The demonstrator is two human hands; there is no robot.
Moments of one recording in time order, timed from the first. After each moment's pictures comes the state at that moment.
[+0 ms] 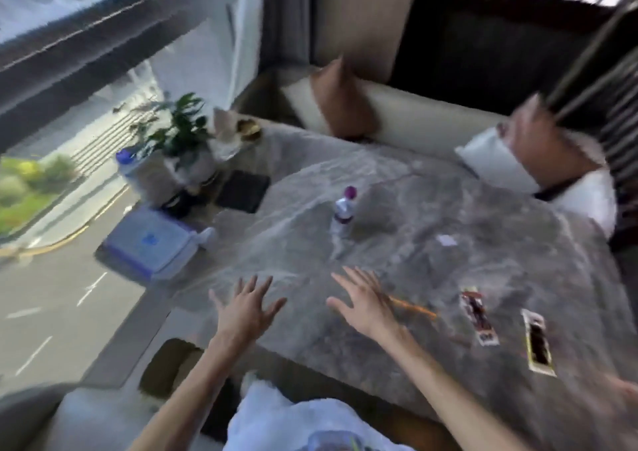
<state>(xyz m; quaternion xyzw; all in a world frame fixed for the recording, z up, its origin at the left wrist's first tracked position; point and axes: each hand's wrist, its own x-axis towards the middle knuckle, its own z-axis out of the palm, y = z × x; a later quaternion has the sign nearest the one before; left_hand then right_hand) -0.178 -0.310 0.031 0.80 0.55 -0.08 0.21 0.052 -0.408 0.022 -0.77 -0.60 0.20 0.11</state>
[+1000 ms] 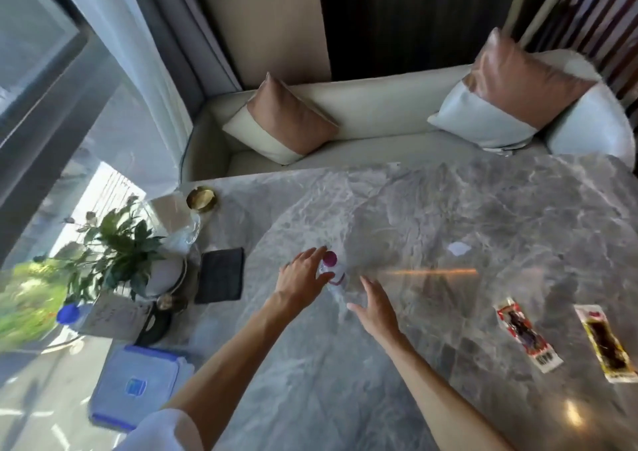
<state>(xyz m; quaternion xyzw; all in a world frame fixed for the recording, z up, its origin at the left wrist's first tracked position) 0.060 -0.128 0.063 0.91 0.34 -0.11 0.21 0.144 -0.280 -0.058 -0.85 -0.27 0.34 0.31</state>
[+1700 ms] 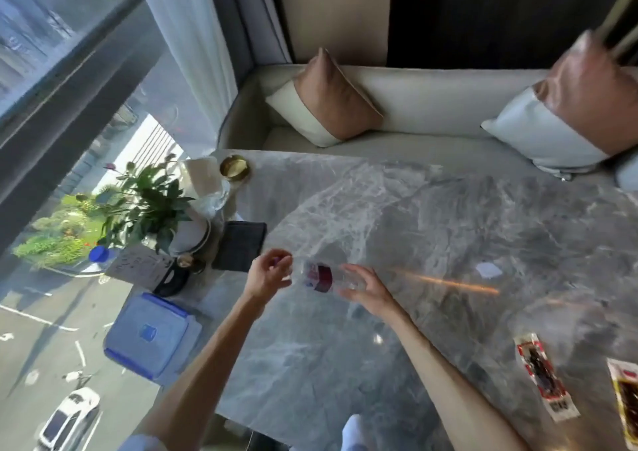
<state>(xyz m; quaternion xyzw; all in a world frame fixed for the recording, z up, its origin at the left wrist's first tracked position) -0.017 -0.103 0.051 0.57 0.57 0.17 0.56 0.165 -0.232 -0.037 -0.67 -0.31 0.53 0.43</state>
